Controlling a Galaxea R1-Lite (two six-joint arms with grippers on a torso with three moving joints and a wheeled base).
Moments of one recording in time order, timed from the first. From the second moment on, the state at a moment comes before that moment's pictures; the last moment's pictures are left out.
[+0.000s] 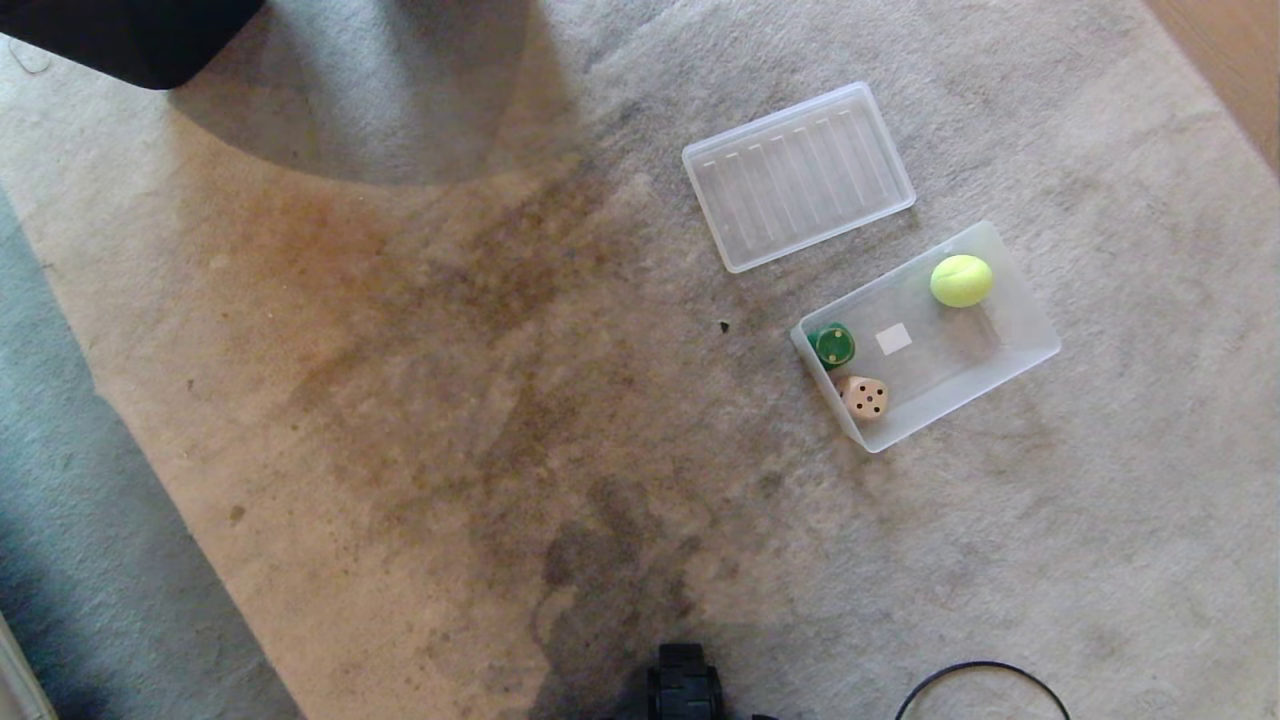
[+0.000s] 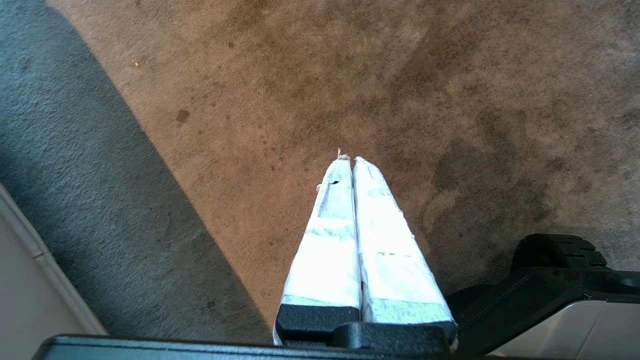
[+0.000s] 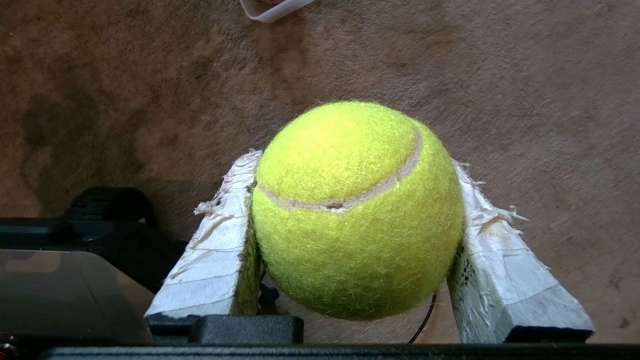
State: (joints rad) left arm 0.00 0.00 0.00 0.01 0.01 -0.01; right arm 0.01 0.05 -0.01 0.04 0.00 -0.04
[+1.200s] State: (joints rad) left arm 0.00 0.00 0.00 0.01 0.01 -0.01; right arm 0.01 0.05 -0.01 0.04 0.00 -0.03
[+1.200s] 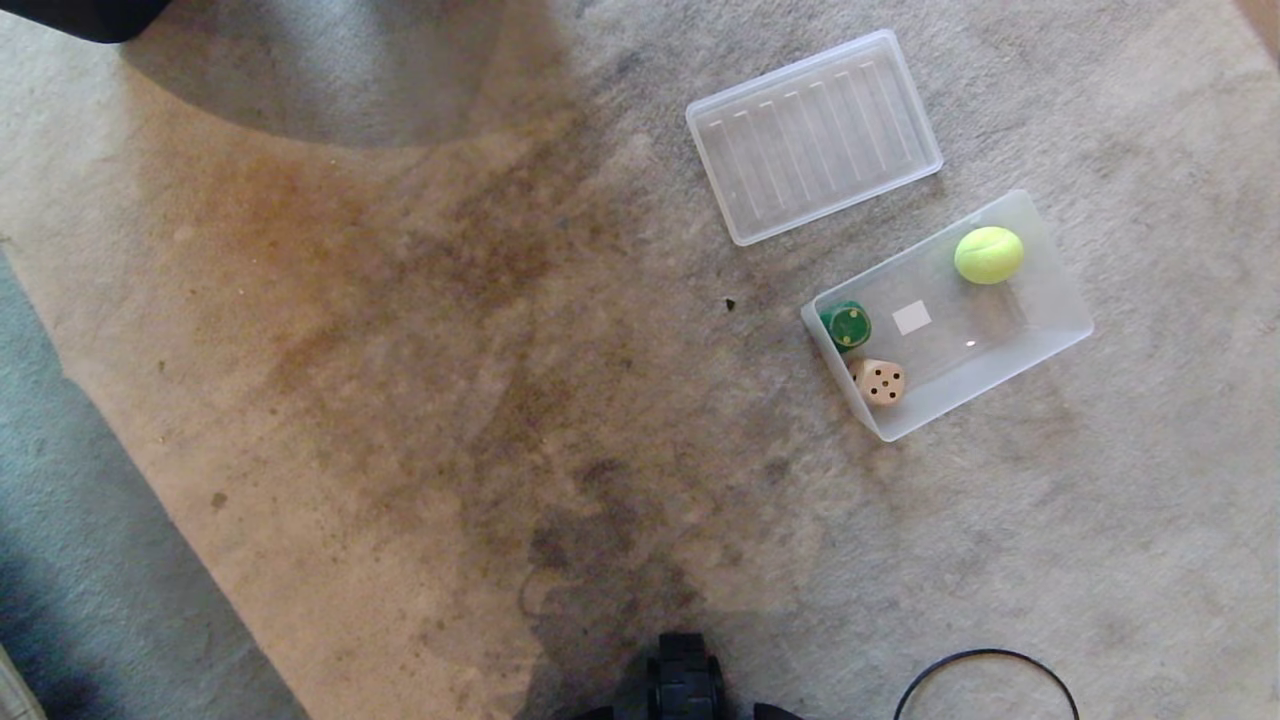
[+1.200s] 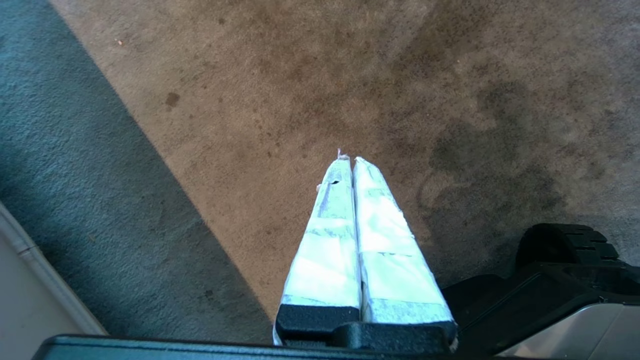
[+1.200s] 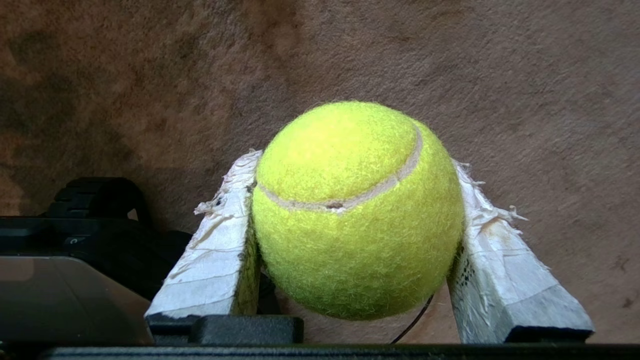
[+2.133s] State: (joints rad) left arm 0.00 0.00 0.00 0.01 0.01 -0.01; right arm 0.01 0.05 -0.01 0.03 0.00 -0.03
